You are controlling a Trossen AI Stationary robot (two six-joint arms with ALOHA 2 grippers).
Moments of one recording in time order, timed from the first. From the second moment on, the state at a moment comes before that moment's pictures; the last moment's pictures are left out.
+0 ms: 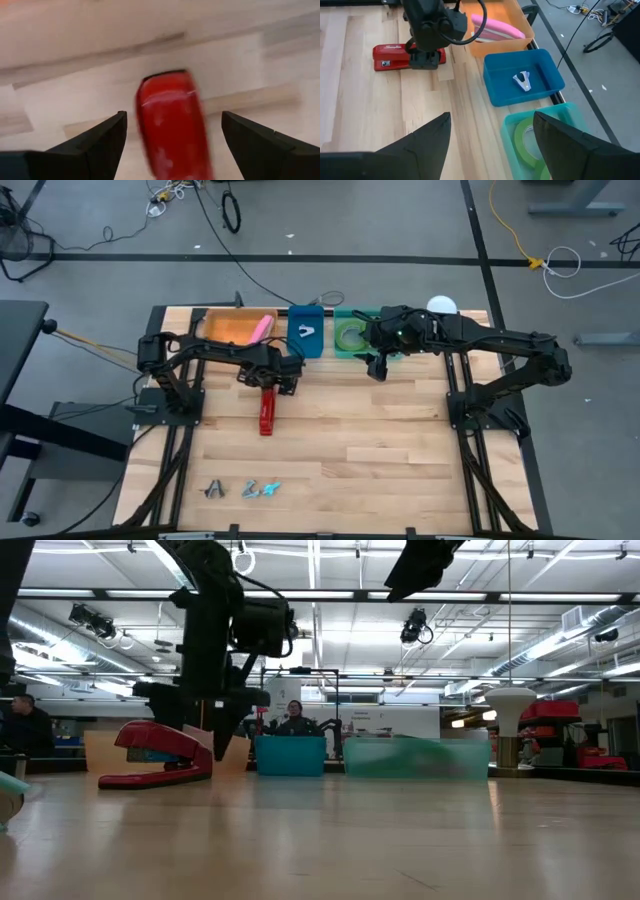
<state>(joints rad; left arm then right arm) 0.18 1.73 1.06 -0.90 -0.11 -1.14 -0.16 1.34 1.37 -0.76 0.14 -0.06</state>
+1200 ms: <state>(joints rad) 0.19 1.73 1.02 -0.82 -0.10 -1.10 -0.16 1.34 1.37 -0.75 0.14 -0.05</state>
